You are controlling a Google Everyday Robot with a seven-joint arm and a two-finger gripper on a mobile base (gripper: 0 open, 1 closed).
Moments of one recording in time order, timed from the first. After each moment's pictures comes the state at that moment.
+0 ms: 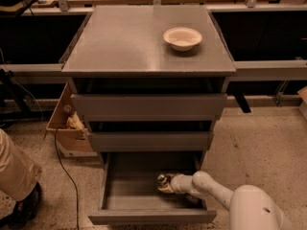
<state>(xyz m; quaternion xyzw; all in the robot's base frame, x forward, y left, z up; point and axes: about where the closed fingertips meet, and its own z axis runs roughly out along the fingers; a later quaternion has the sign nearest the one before) 0.641 -0.066 0.151 -0.53 0.73 0.19 0.39</state>
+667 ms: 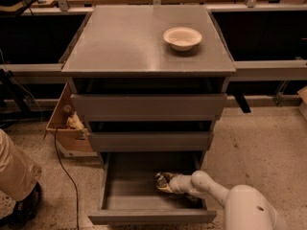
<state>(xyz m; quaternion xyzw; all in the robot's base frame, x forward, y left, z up) 0.641 -0.059 0.143 -0.53 0.72 0.21 0.39</state>
